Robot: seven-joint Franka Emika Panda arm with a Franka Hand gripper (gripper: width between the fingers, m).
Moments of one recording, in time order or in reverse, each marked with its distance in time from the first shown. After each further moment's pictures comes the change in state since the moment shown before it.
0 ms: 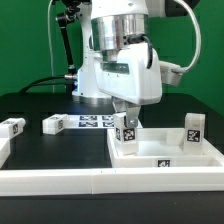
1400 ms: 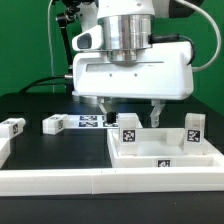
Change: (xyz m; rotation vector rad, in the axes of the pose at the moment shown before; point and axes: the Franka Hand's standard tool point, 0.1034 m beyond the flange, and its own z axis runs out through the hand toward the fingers) arm -0.009 -0.001 0.001 -0.037 0.029 -0.848
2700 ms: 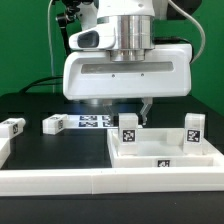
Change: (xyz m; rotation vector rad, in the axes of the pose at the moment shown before) arm 0.004 0.006 0.000 -0.014 0.003 -0.515
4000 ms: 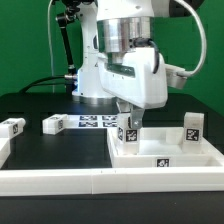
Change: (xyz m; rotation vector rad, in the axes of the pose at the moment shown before) arm -0.004 -0.005 0.002 0.023 -0.056 1.385
